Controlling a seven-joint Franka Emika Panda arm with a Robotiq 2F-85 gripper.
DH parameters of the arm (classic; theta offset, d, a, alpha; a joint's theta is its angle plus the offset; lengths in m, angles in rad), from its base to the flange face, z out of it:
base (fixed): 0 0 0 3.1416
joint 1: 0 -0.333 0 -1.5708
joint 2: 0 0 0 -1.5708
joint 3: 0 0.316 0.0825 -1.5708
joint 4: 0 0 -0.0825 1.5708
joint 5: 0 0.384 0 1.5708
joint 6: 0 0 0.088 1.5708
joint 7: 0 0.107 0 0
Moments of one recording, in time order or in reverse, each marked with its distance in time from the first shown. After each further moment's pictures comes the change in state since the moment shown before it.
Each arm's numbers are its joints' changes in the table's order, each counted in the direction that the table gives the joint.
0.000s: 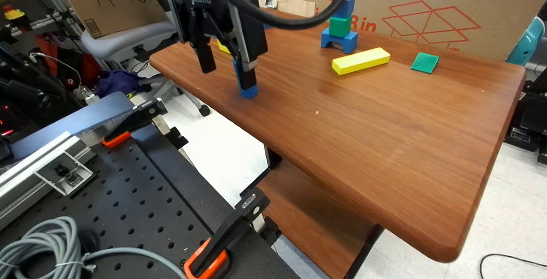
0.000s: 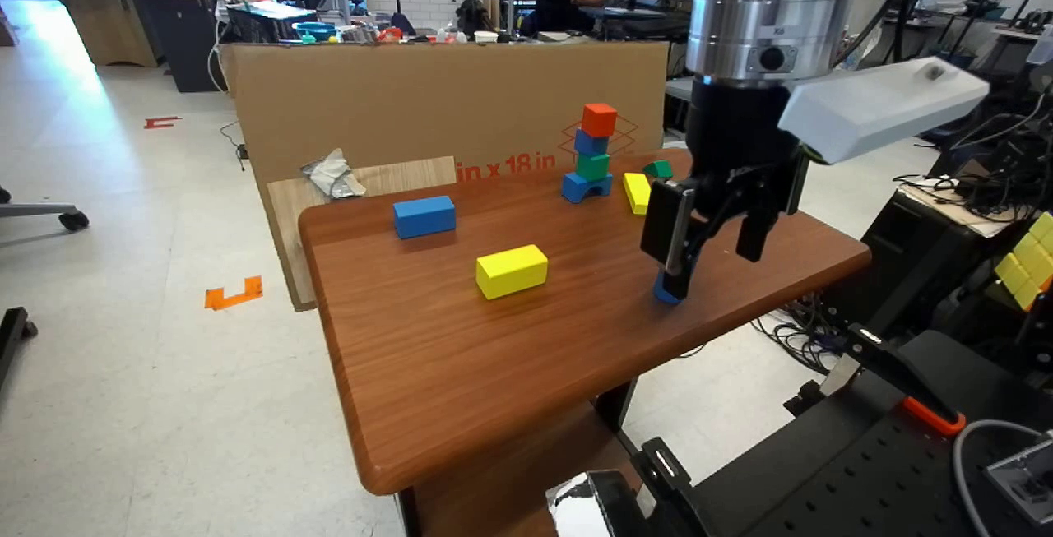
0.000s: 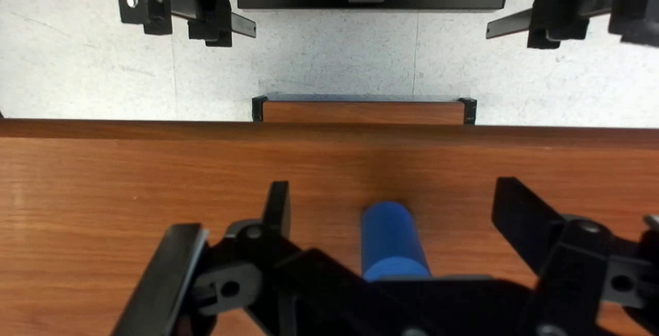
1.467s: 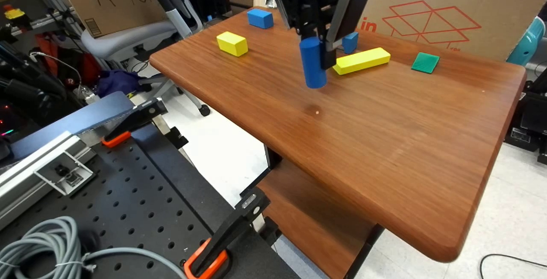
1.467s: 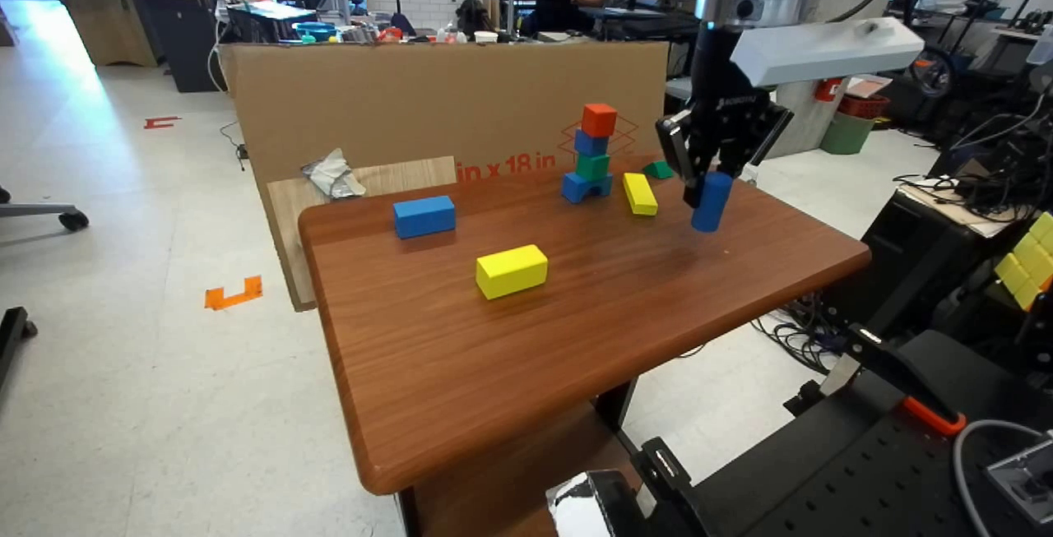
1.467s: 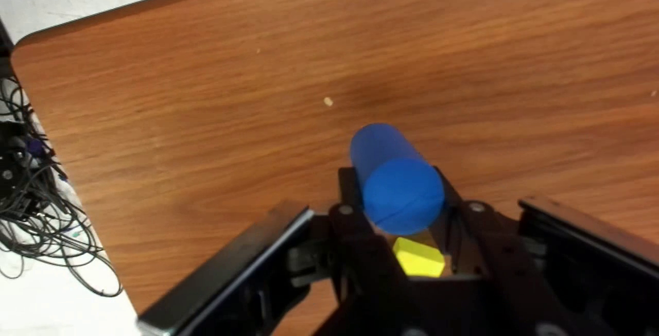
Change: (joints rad) arm 0.022 -0.120 -0.136 -0.234 0.008 -0.002 0.074
